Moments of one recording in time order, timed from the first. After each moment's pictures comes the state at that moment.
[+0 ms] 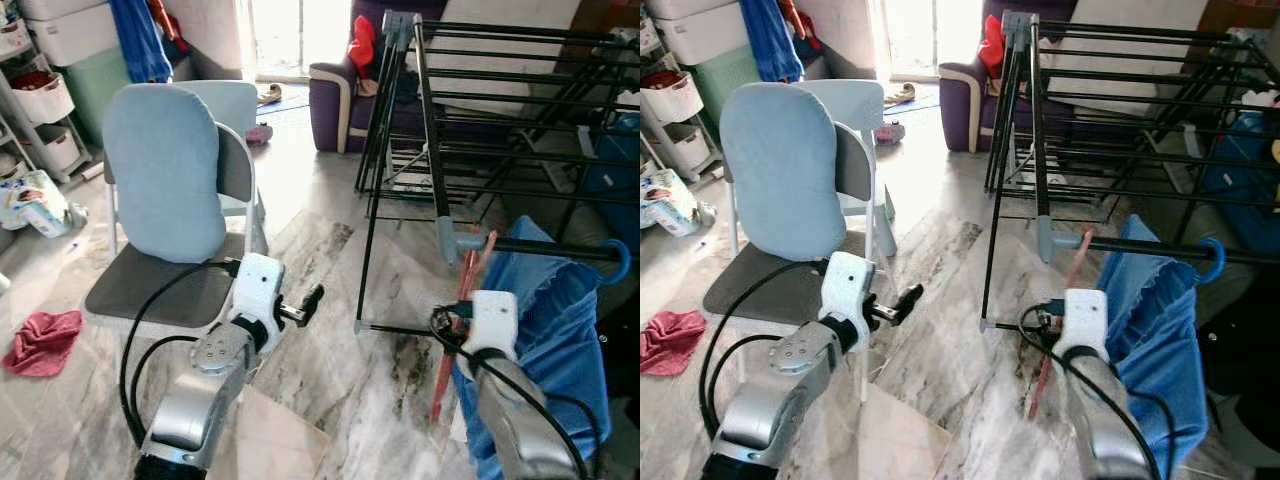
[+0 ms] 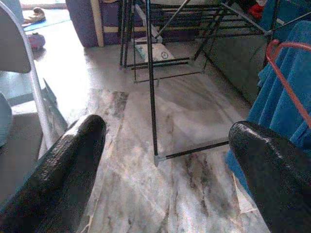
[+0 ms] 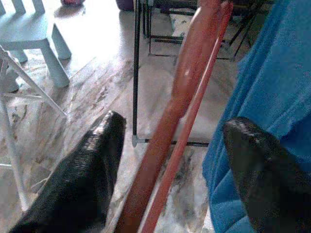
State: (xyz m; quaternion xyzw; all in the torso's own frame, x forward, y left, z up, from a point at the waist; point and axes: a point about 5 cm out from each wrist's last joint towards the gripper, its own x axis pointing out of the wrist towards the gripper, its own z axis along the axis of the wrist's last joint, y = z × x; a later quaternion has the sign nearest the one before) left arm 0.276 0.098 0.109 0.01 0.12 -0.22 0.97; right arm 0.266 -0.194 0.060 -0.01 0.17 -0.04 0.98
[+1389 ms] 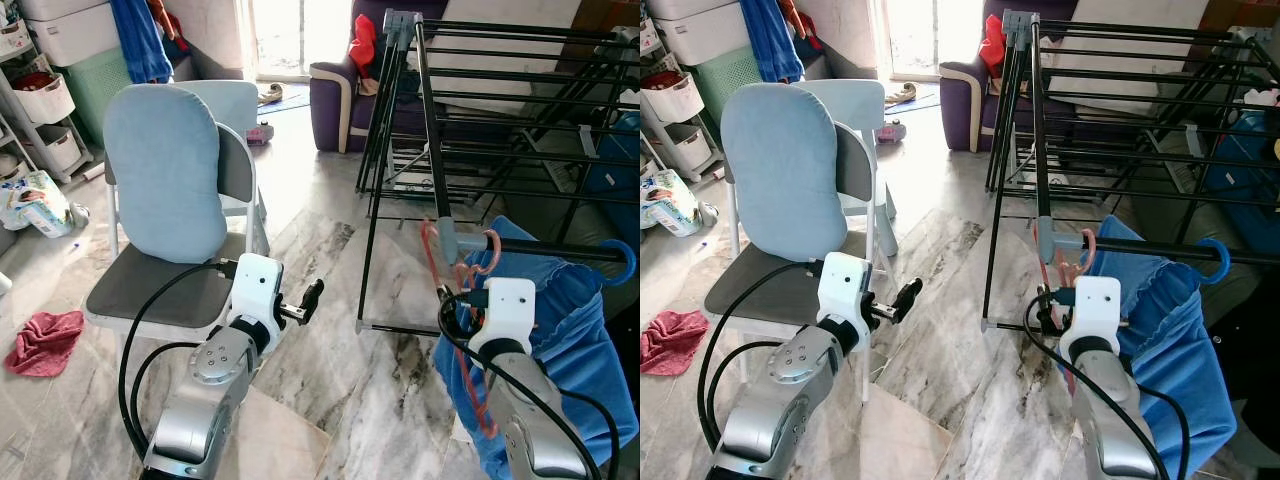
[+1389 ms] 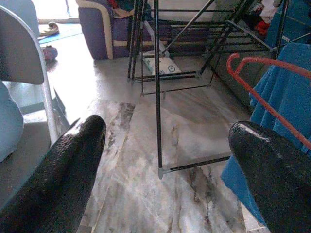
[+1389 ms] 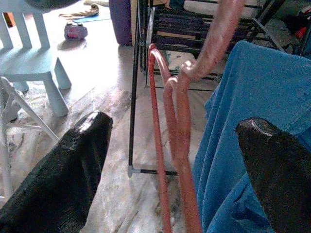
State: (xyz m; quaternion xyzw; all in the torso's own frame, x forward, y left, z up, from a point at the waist) left arm 0.271 0.092 0.117 0.00 0.09 -0.20 0.98; right arm 0.266 -0.192 0.090 -0.02 0.11 -0.05 0.99
